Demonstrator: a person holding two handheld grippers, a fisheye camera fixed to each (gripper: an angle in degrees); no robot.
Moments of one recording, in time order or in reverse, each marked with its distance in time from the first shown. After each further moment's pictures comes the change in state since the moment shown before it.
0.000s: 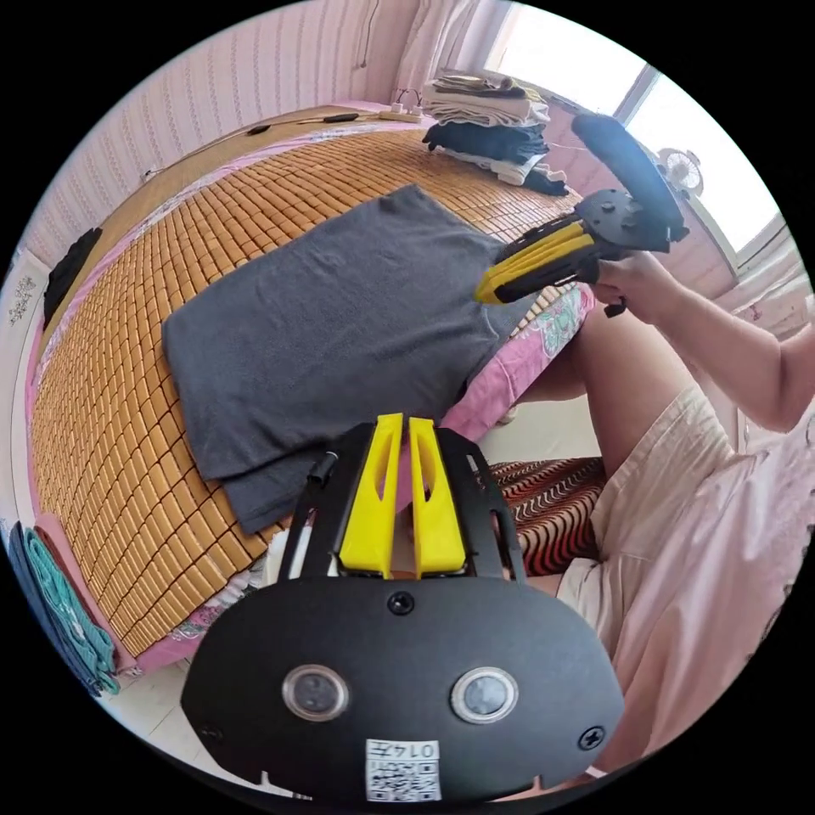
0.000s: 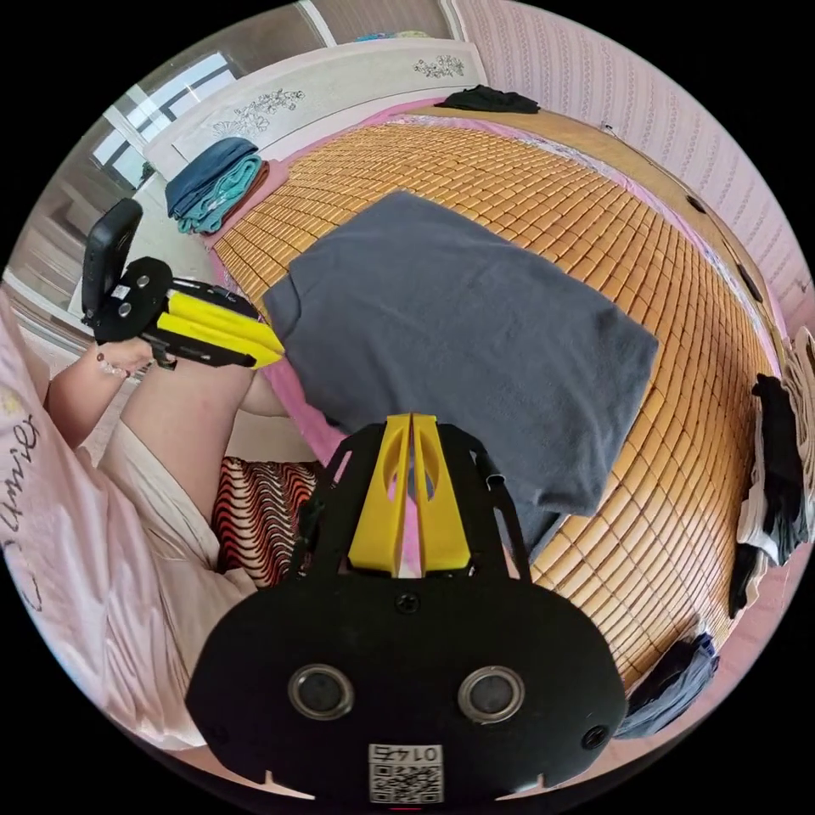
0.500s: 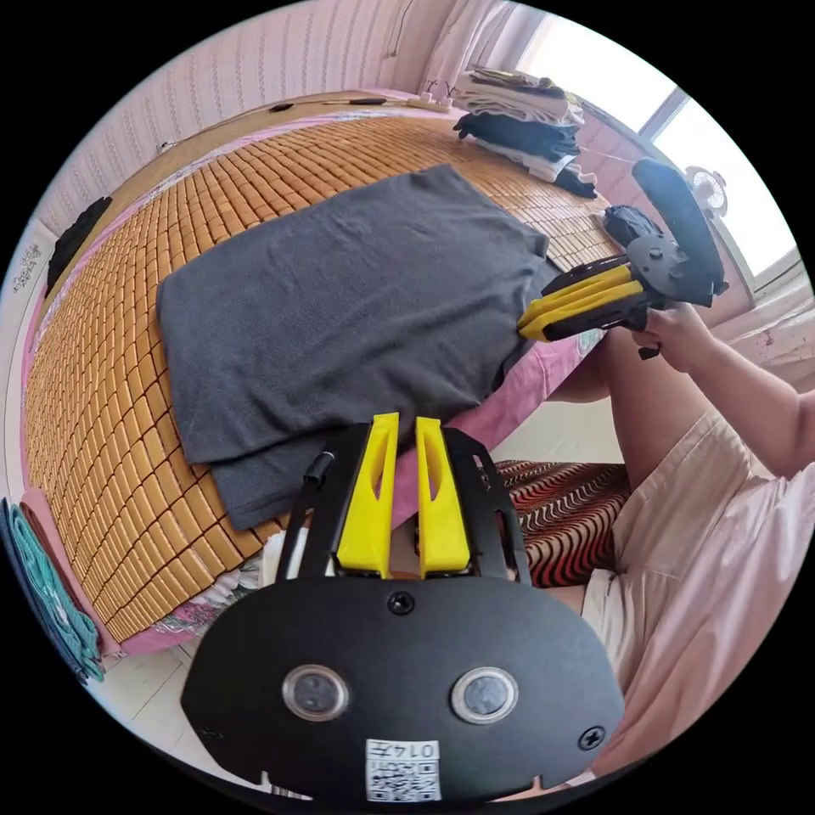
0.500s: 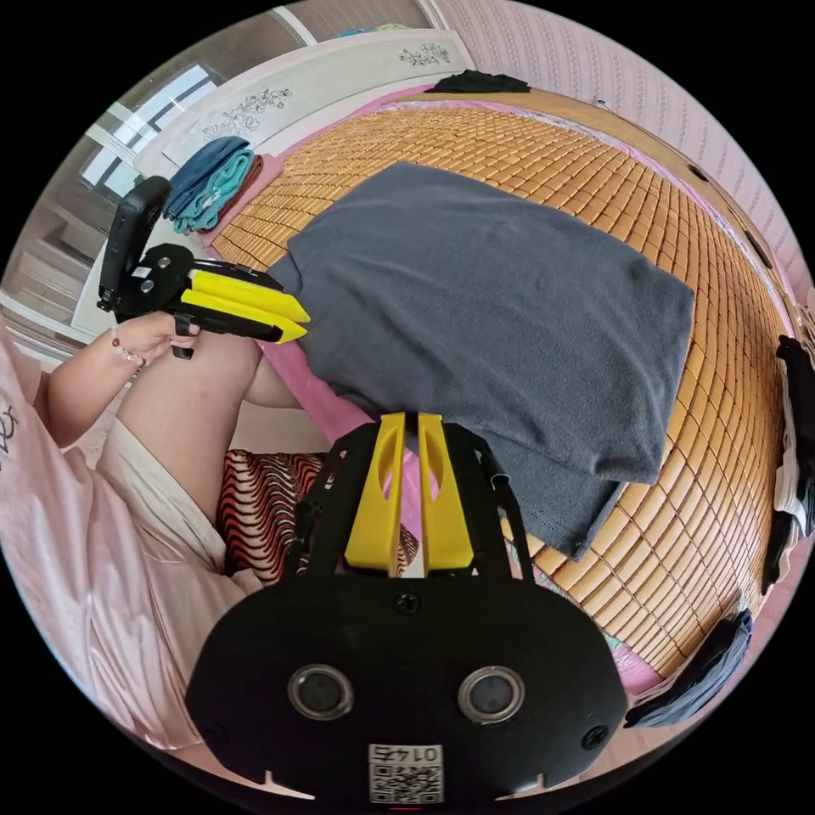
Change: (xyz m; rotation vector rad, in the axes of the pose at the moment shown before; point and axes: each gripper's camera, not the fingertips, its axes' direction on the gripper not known) left arm -0.073 0.021 0.043 -0.093 -0.023 -0.073; right arm 0.009 0.062 0.020 -0.039 -0.045 0.077
